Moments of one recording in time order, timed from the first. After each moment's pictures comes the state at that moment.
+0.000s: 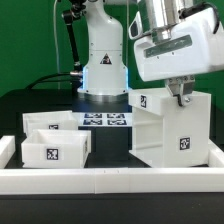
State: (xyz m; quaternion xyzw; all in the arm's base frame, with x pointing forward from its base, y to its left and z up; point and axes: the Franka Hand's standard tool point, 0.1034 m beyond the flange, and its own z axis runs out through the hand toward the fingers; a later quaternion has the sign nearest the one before) arm 0.598 0.085 0.111 -0.78 0.60 -0.02 0.14
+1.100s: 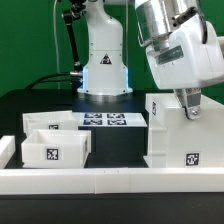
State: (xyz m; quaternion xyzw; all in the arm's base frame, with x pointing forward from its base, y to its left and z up) arm 0.646 0.085 0.106 -0.72 0.67 0.01 0.16
